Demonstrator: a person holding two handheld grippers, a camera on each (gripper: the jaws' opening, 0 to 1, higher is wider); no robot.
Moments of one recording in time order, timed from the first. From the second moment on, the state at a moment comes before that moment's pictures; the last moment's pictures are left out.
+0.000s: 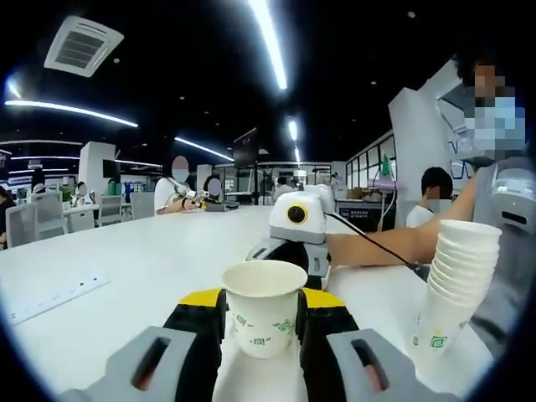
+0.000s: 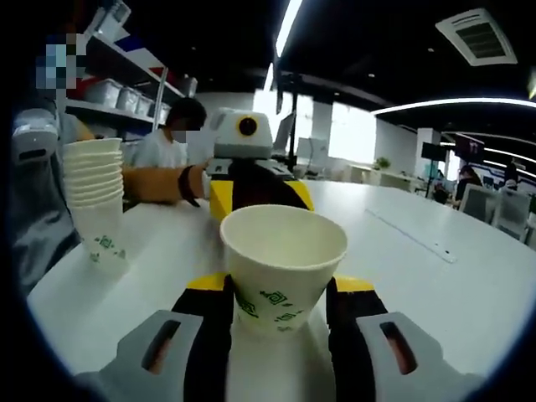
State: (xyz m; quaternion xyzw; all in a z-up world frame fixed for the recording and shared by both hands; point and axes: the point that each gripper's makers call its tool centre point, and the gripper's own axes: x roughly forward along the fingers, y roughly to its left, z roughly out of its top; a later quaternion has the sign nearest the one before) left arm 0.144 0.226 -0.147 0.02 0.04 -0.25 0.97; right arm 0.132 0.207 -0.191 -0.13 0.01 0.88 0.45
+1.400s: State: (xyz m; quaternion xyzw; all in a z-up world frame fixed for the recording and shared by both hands) left arm 0.138 0.257 -0.125 0.02 0.01 -0.21 0.98; right arm 0.157 0.208 -0.176 -0.13 -0.01 0.88 0.46
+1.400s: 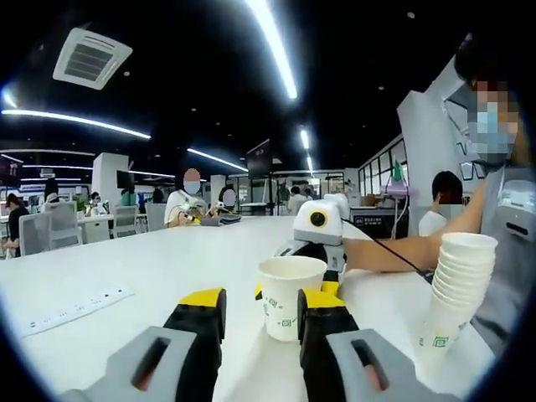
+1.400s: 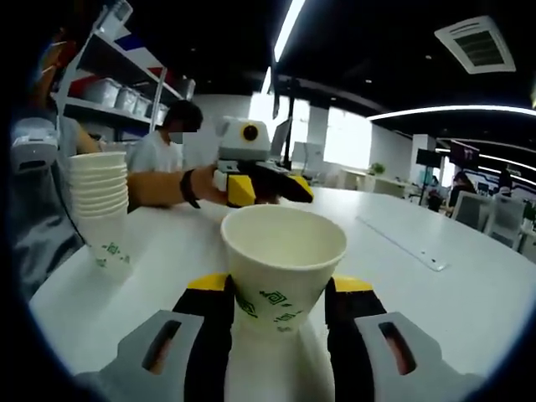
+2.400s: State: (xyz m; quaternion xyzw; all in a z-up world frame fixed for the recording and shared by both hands) left arm 0.138 0.255 -0.128 0.02 0.02 -0.21 0.98; right arm 0.158 0.198 -0.141 -0.11 -0.04 0.87 0.47
